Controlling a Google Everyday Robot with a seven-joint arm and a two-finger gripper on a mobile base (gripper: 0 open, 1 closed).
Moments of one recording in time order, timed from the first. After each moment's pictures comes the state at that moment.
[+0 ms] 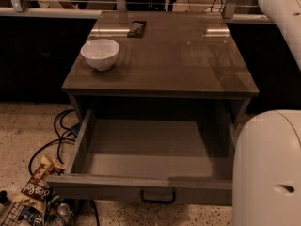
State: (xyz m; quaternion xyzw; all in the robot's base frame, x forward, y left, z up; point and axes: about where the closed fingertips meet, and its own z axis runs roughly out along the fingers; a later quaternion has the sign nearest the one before) arm 0.904 -0.343 1.081 -0.04 0.66 -0.03 0.75
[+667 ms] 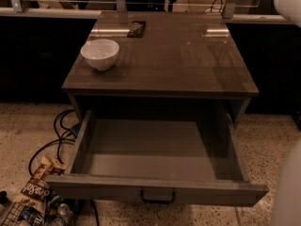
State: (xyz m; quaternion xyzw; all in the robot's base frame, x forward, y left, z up) arm 0.850 -0.347 1.106 -0.04 0.64 -0.03 0.76
